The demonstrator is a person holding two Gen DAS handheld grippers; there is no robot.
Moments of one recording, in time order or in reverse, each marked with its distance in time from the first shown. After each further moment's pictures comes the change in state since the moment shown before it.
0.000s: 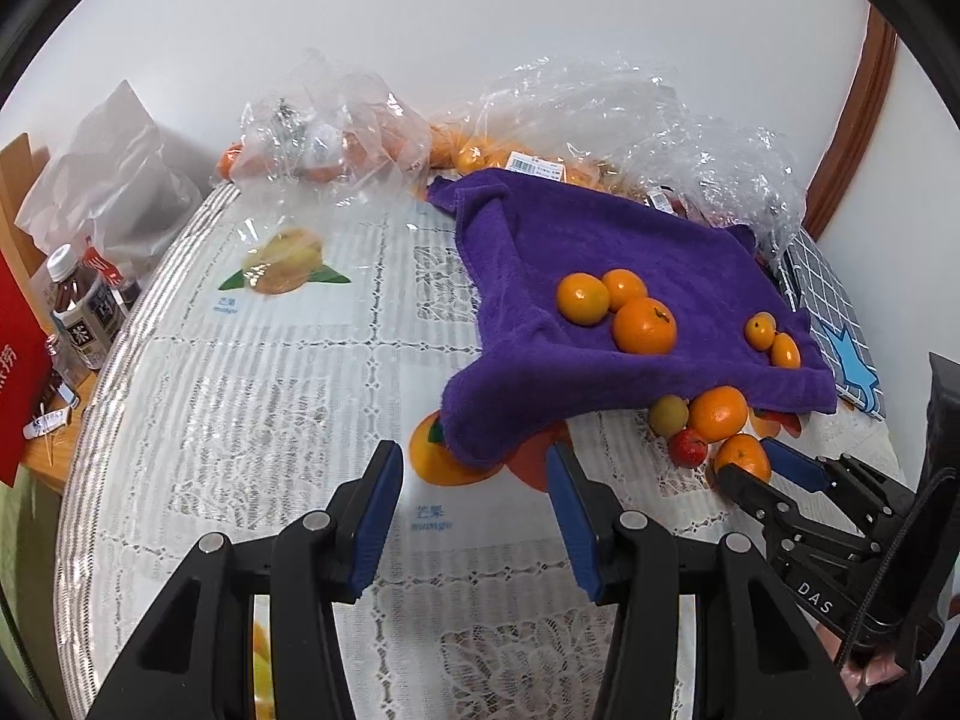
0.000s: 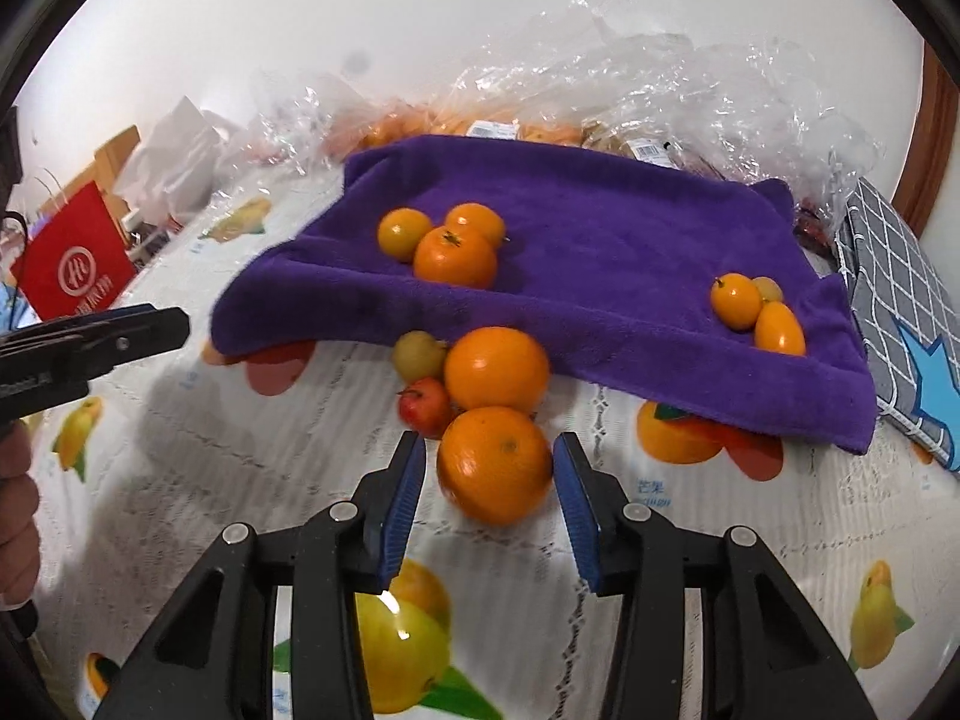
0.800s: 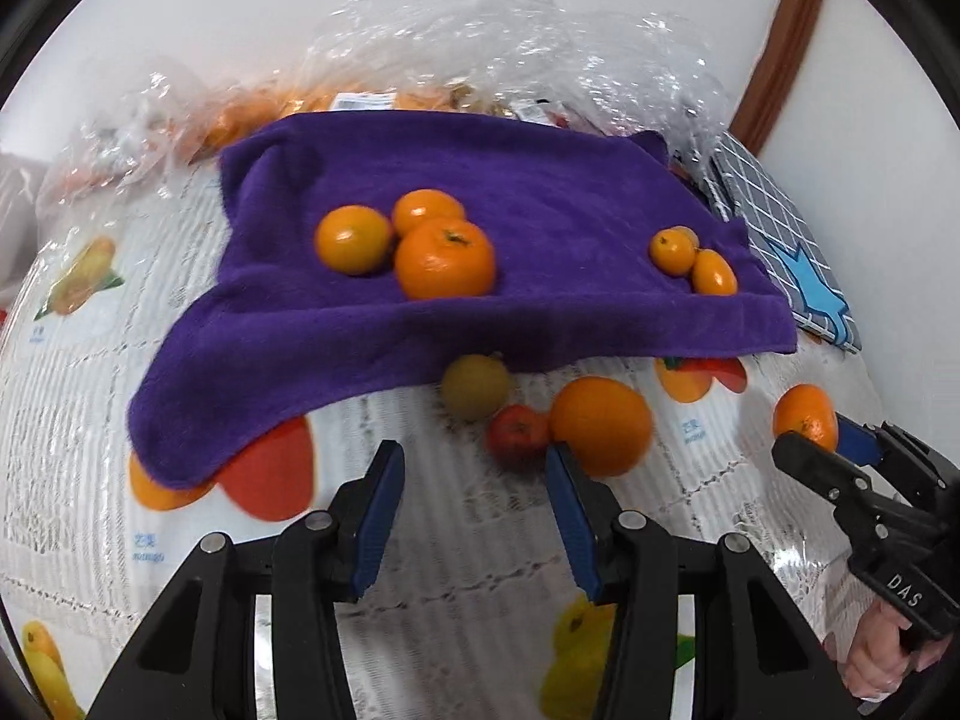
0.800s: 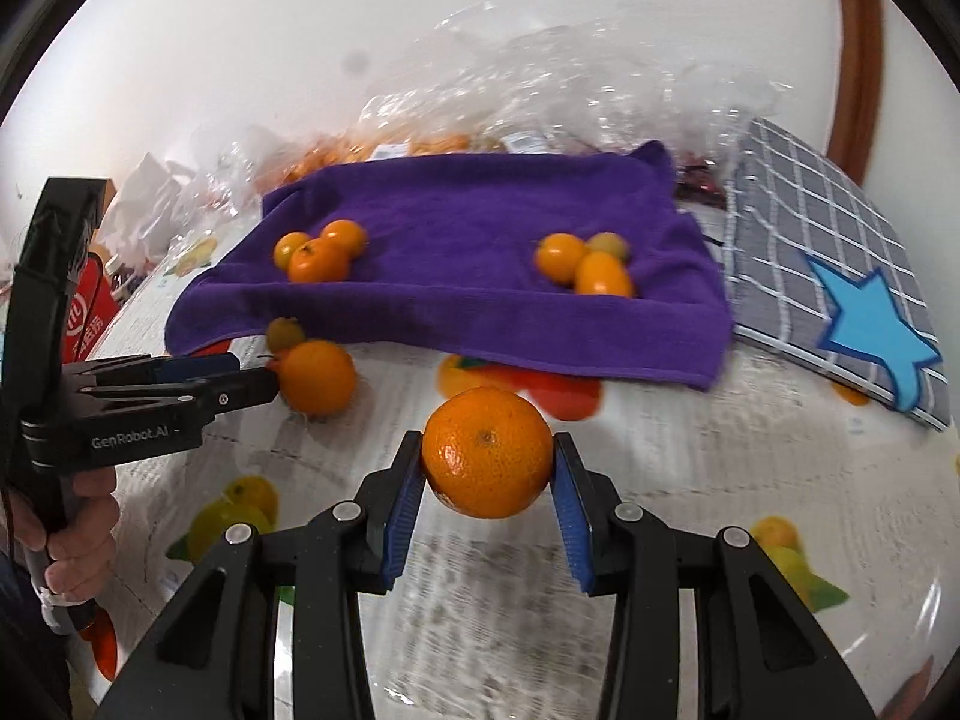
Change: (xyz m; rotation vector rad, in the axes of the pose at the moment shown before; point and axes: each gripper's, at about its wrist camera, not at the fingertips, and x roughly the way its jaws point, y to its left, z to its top) left arm 0.058 -0.109 -0.012 0.144 0.097 -0.101; right arm -0.043 -0.098 -0.031 0.112 -0.046 0.000
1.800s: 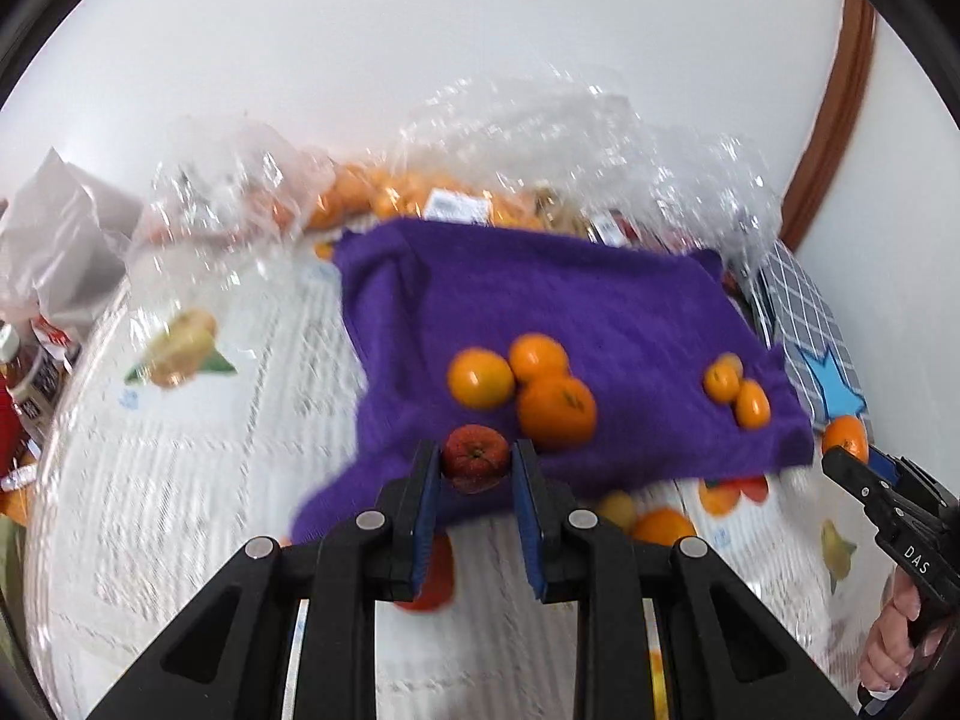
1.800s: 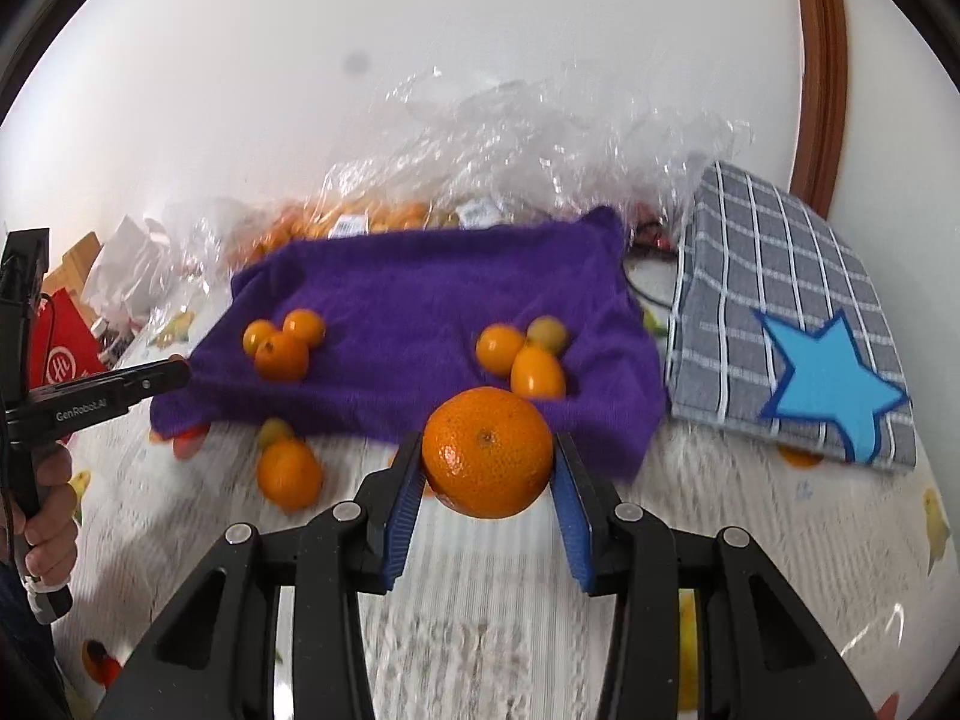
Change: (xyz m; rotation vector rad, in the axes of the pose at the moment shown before) left arm -0.044 0.053 0.044 -0.094 -0.147 0.079; right arm -0.015 -0.025 0.041 0.037 -0.096 -0.033
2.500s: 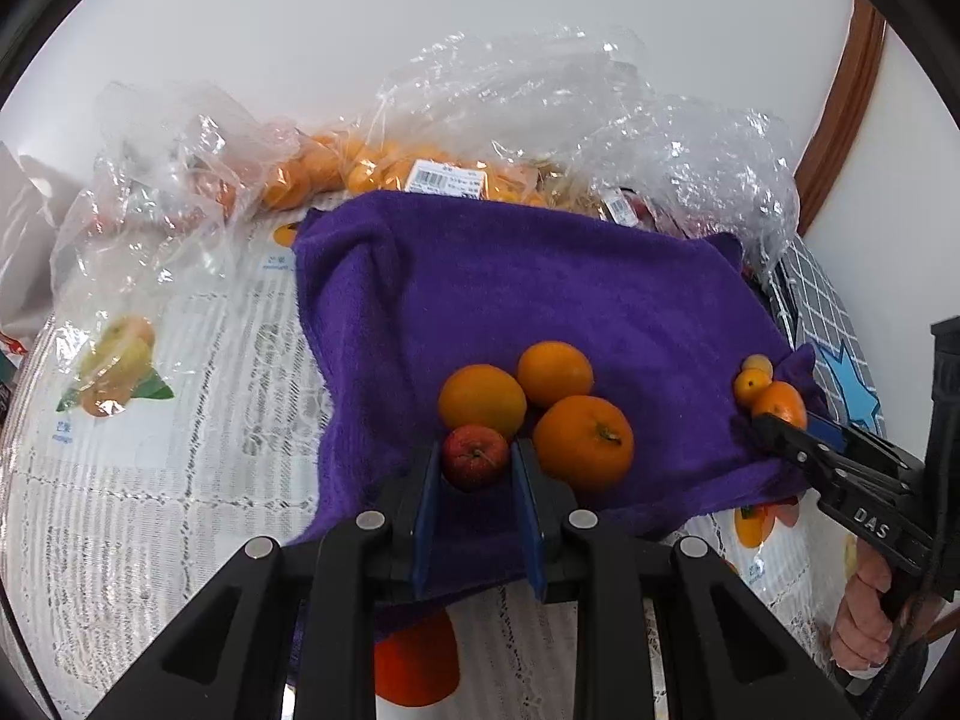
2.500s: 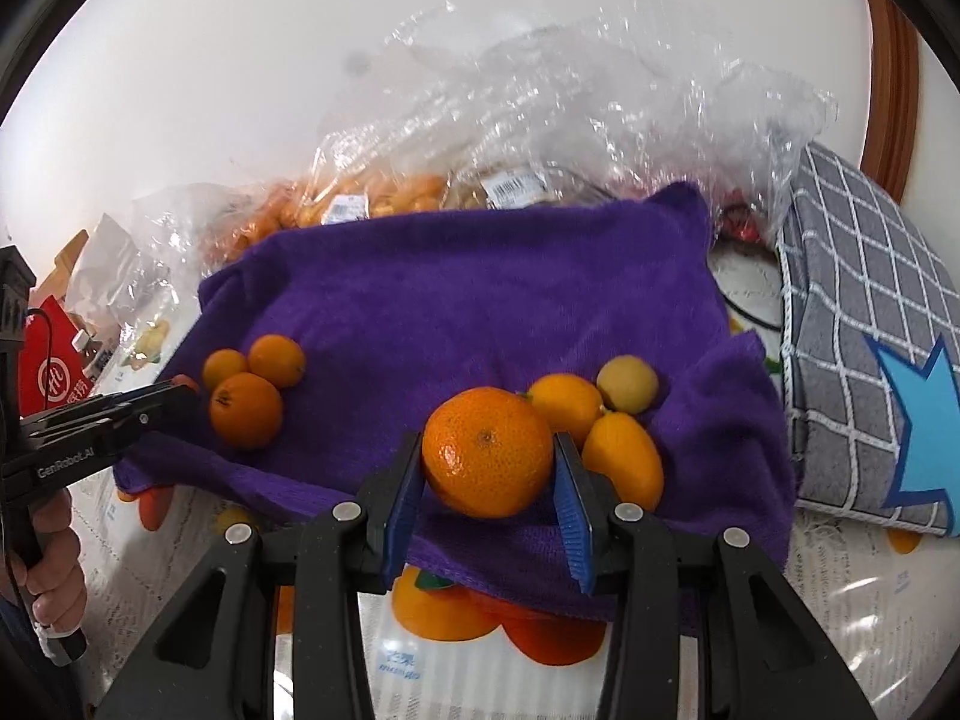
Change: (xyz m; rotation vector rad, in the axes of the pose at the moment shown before) left arm 0.057 0.001 0.006 0.021 0.061 -0.043; right arm 0.094 0.015 0.032 0.008 0.084 0.059
